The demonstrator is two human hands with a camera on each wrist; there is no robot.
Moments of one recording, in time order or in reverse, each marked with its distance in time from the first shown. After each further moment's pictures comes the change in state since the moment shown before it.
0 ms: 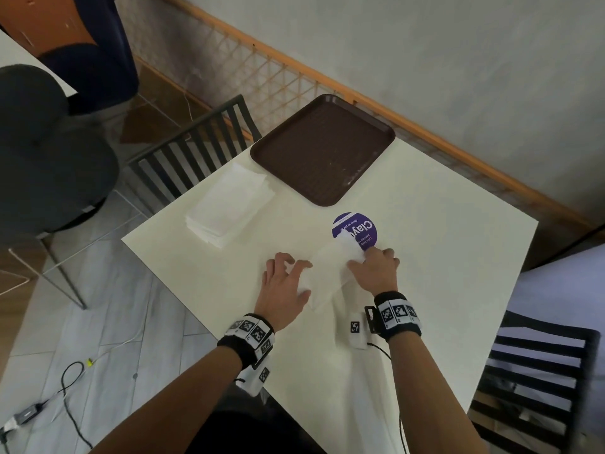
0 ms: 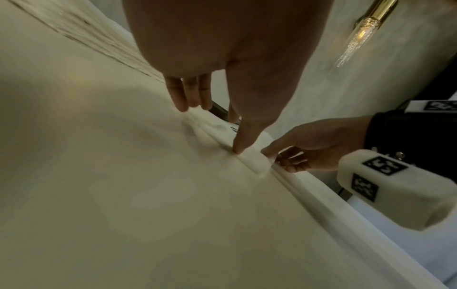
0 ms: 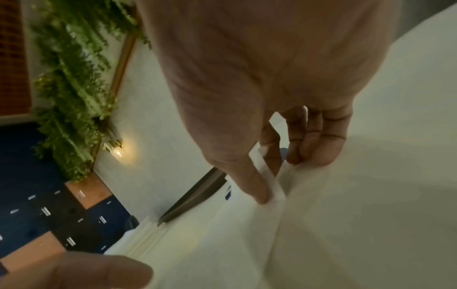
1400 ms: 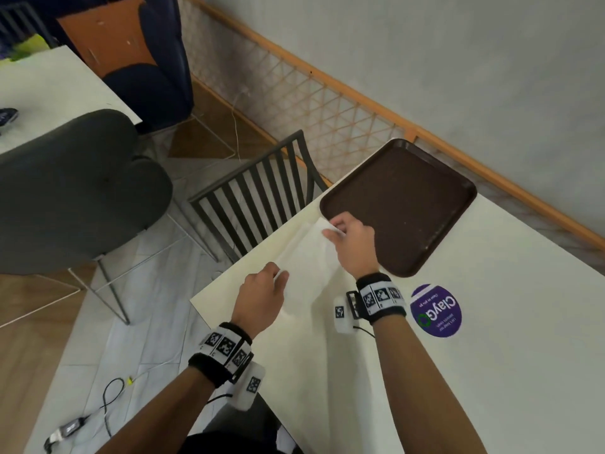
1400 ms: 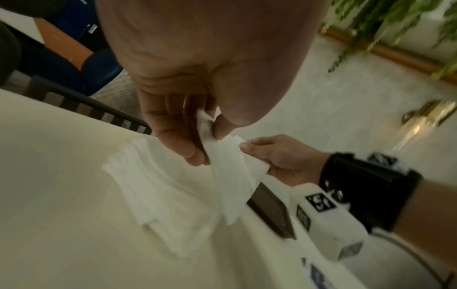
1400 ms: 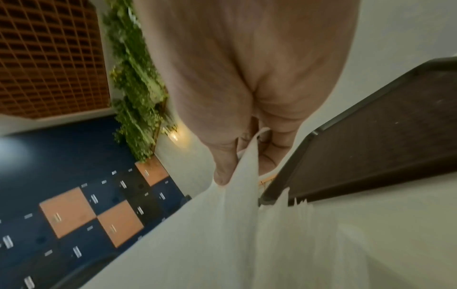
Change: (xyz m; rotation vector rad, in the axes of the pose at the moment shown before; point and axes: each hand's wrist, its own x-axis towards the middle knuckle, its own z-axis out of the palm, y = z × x) left_hand 0.089 -0.133 -0.188 -0.140 0.022 -0.380; right_hand 0.080 -0.290 0.037 0.224 0.060 -0.532
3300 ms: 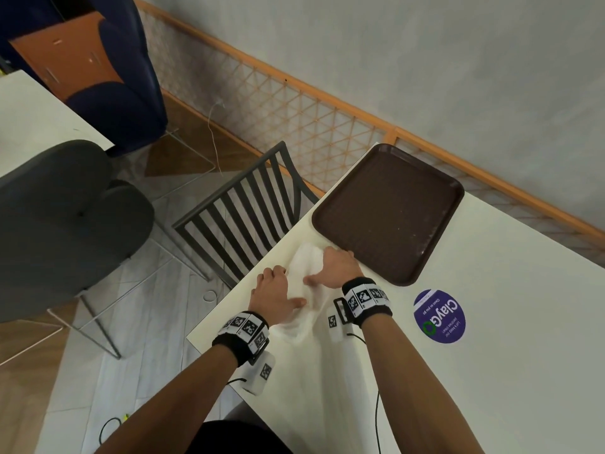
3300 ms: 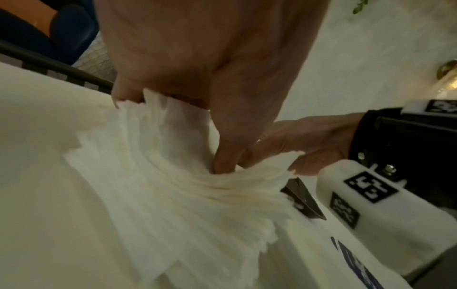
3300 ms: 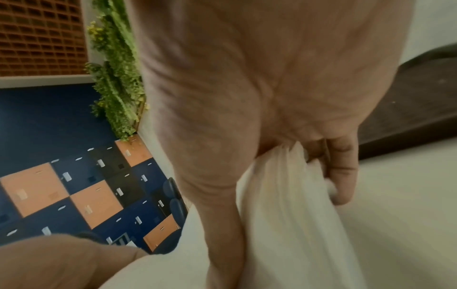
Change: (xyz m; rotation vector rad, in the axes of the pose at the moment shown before) left_hand 0.085 -0.003 0.020 0.251 -0.251 0.013; right_hand 0.032 0.009 0.046 -0.468 -0.476 0.320
